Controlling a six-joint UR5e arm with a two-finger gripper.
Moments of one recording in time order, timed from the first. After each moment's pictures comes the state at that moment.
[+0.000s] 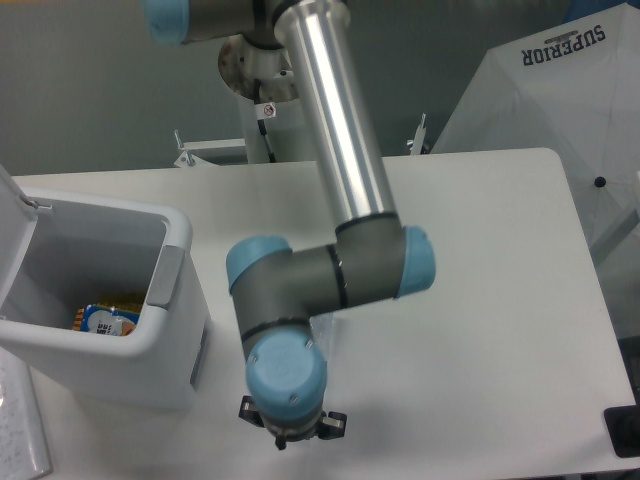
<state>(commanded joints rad) 2.29 -2.27 -1.00 -1.26 1.39 0.40</state>
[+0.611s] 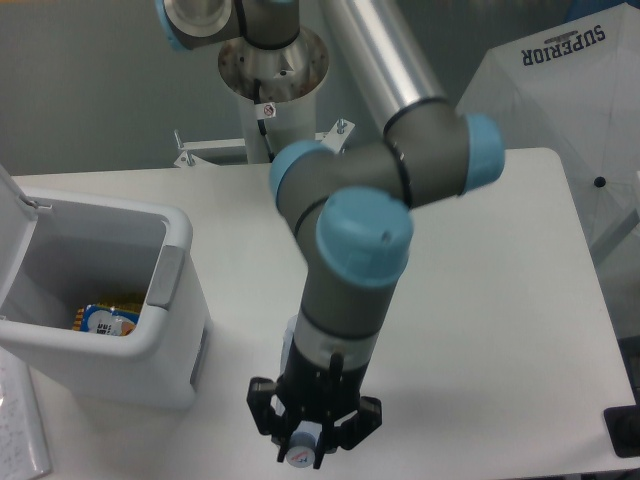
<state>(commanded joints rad) 2.39 -2.12 -0.98 -1.06 0.95 0.39</state>
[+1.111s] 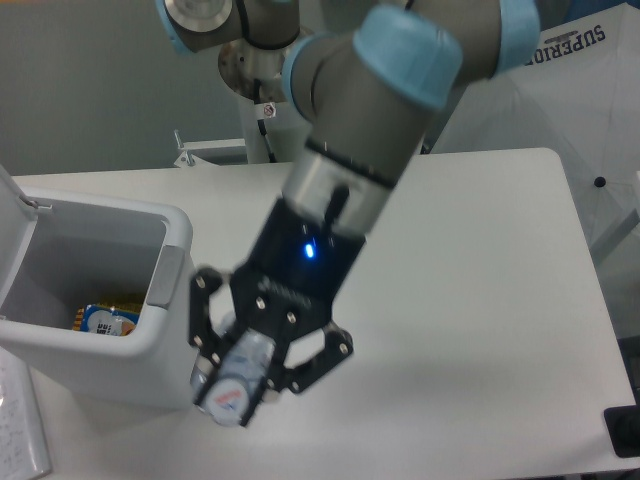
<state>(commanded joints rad) 2.40 -2.01 -0.98 -0.91 0.71 0.34</state>
